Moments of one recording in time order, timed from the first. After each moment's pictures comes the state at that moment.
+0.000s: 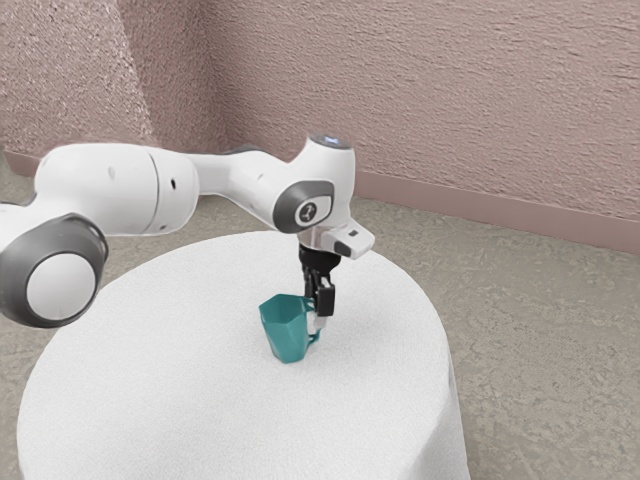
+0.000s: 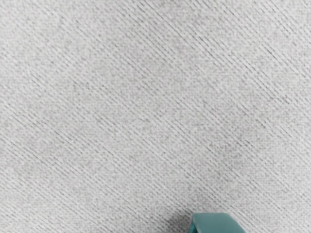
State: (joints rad) arm -0.07 0.68 -0.18 -1.42 0.19 1.89 0.53
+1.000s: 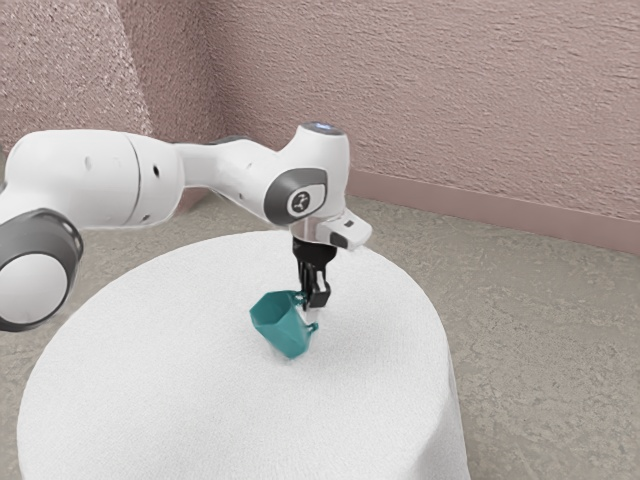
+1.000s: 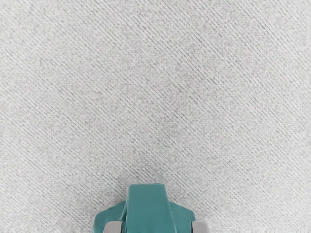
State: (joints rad) arm -0.16 0.55 -0.09 -1.54 0.10 1.89 0.51
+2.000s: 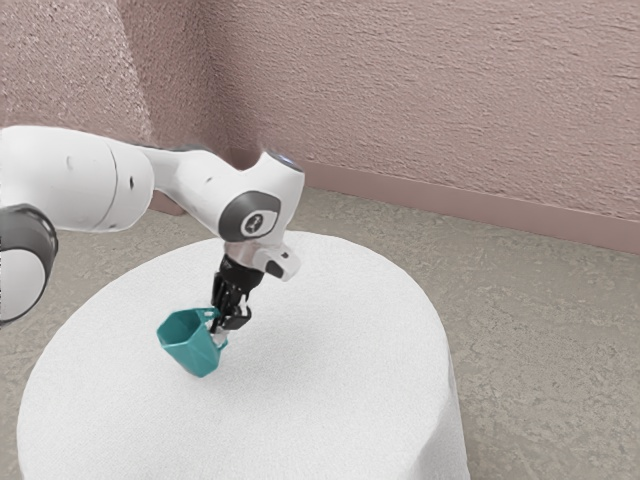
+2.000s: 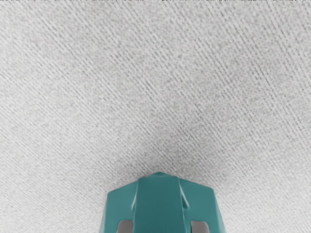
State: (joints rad) arm -0.23 0.44 0.13 -1.77 0.22 1.74 0.44
